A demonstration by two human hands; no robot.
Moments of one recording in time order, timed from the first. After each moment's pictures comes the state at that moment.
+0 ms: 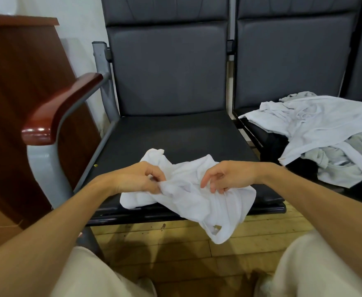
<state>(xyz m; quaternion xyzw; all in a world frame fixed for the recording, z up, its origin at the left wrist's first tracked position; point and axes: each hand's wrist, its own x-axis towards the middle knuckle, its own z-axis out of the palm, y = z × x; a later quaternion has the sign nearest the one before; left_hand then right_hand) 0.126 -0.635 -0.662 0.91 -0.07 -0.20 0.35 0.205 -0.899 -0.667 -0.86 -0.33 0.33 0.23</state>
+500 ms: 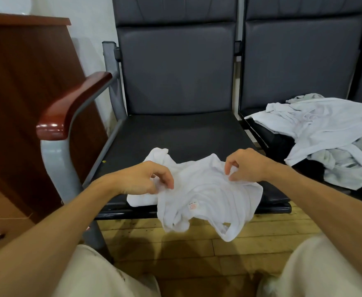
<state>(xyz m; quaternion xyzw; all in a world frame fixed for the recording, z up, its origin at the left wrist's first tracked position) 0.115 -0.631 -0.663 0.92 -0.10 -0.19 0.32 0.214 -0.911 -0.673 -0.95 -0.27 0.11 0.12</state>
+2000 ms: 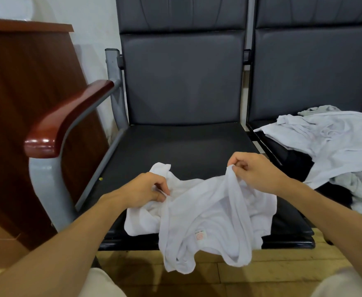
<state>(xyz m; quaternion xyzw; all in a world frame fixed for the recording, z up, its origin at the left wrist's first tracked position) 0.176 -0.602 -0.706 0.95 -0.04 -0.10 0.30 0.247 -0.900 -0.674 -0.91 -0.27 0.02 0.32</state>
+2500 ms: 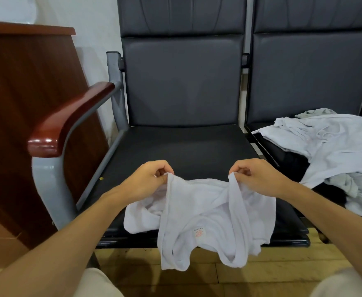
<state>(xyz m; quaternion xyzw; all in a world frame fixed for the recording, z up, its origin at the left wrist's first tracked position) 0.163 -0.627 -0.679 0.92 -0.02 0.02 0.39 0.242 -0.911 -0.676 -0.92 -0.26 0.05 0.29</state>
